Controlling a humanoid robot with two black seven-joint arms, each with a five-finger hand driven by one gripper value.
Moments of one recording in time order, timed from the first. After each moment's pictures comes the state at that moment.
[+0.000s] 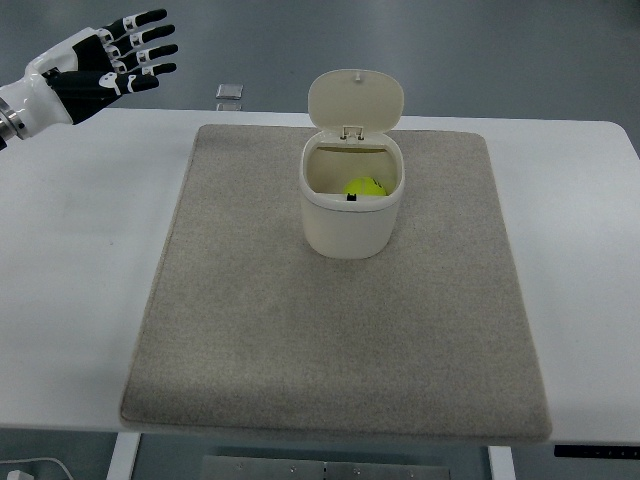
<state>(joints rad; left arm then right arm) -1.07 0.75 -0.12 -0.84 -0.01 -0.61 -0.41 0.00 0.00 -0.02 0.21 0.06 -0.09 0.29</state>
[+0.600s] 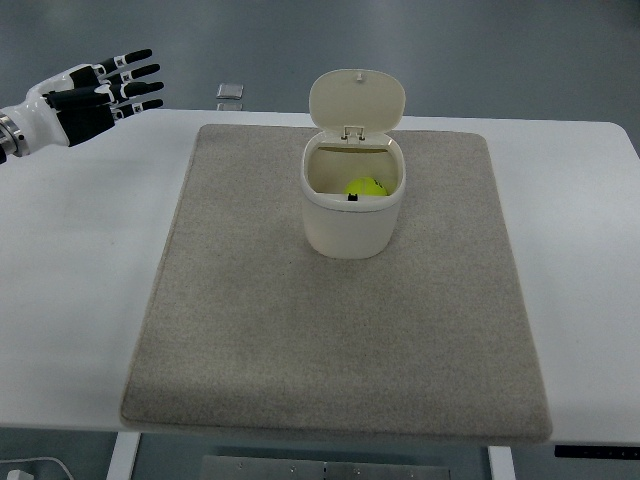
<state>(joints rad) -1.04 0.69 -0.14 -0.71 -0.25 -0.61 -0.13 0.00 0.00 -0.02 0.21 0.06 -0.09 0.29</state>
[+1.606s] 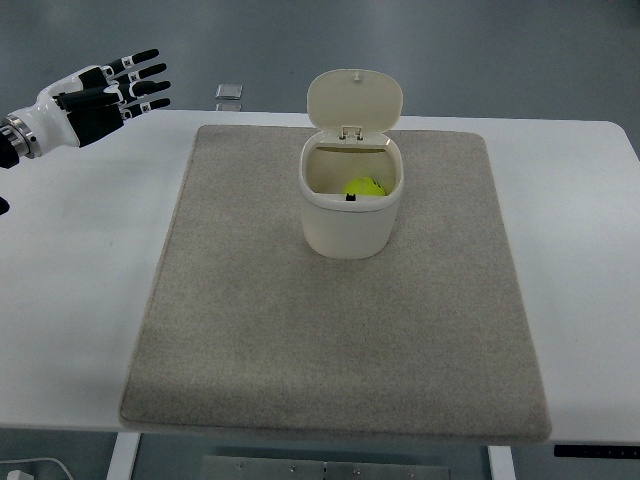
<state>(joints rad) -1.02 0.66 -0.19 -0.67 -0.25 -0.61 -0.13 0.04 0.00 -0.03 0.21 0.06 -0.08 0.29</state>
